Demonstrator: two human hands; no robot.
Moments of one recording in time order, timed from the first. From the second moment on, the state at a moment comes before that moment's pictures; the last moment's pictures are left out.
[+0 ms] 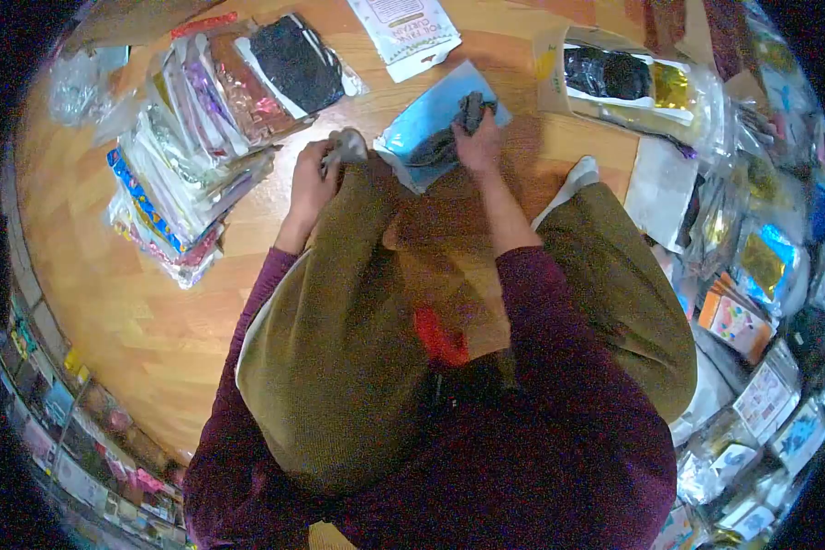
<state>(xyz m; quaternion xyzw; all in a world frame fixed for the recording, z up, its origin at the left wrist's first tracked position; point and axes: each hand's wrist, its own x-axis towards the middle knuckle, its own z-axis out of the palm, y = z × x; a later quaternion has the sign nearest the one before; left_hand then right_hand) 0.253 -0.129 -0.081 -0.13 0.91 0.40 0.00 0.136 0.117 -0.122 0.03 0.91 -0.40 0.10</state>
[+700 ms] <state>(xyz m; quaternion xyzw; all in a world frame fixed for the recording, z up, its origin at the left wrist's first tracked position) 0.317 -0.123 -0.086 -0.15 0.83 0.52 0.12 0.156 0.081 -0.131 -0.14 0.95 -0.27 0.07</state>
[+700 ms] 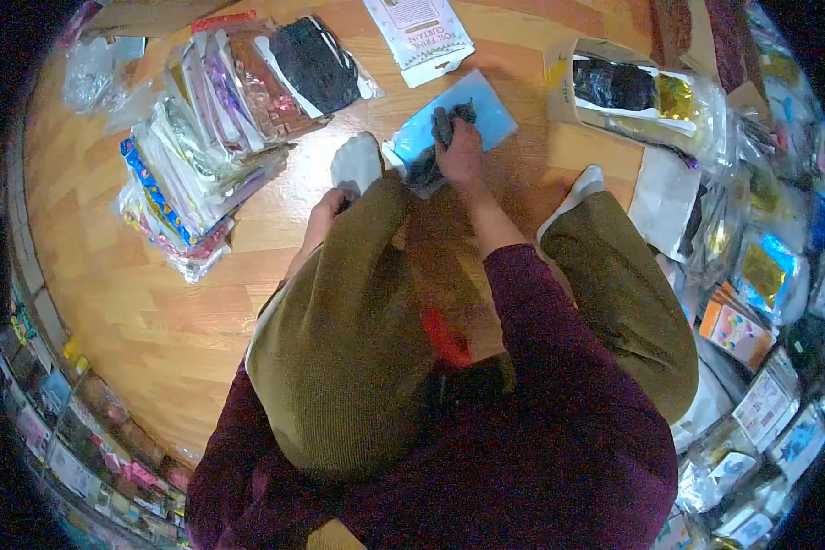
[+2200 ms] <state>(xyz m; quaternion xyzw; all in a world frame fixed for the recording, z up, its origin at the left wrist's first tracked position) 0.203 -0.081 -0.121 0.01 0.98 0.15 0.14 0.158 0.103 -0.112 -0.43 0.90 -0.04 0.03</state>
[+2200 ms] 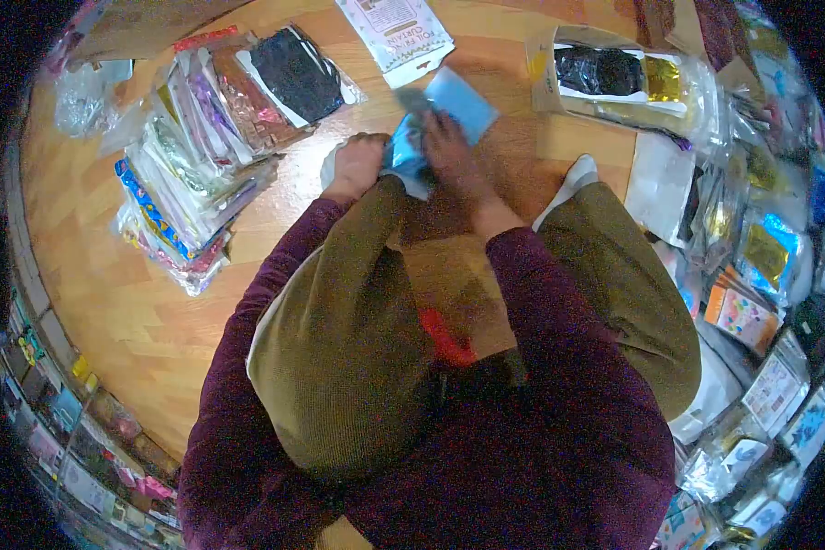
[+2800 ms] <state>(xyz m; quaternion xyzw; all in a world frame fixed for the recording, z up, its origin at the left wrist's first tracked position) 0.205 -0.083 -0.120 0.01 0.99 0.13 0.11 0.202 0.109 -0.144 -0.55 0.81 -0.17 0.06</state>
